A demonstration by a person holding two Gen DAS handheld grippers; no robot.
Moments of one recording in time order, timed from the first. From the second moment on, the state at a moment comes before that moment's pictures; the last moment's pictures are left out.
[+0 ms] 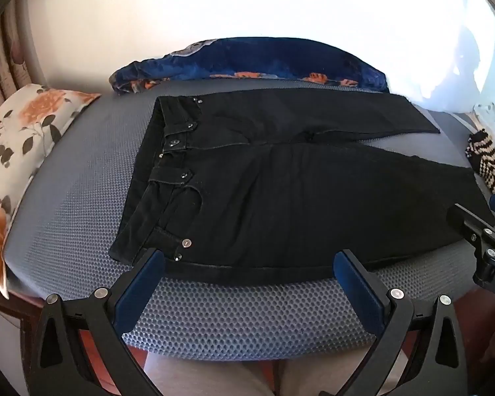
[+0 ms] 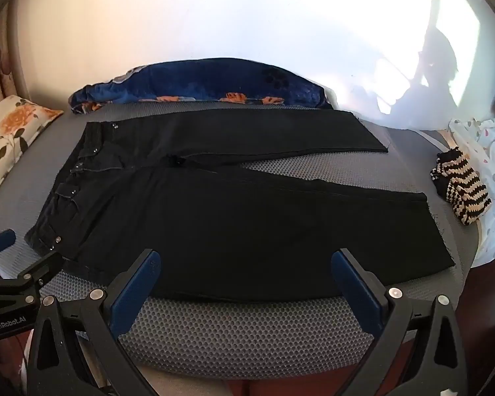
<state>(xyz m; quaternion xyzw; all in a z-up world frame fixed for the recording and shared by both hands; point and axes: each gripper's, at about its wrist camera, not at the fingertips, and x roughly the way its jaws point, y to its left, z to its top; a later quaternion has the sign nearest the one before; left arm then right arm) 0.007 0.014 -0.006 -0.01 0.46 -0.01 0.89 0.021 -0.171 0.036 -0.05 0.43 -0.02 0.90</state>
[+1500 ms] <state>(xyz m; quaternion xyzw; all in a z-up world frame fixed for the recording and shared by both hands) 0.005 0.019 -0.024 -0.01 0.46 0.00 0.89 0.025 -0.175 0.025 -0.04 0.45 -0.03 0.89</state>
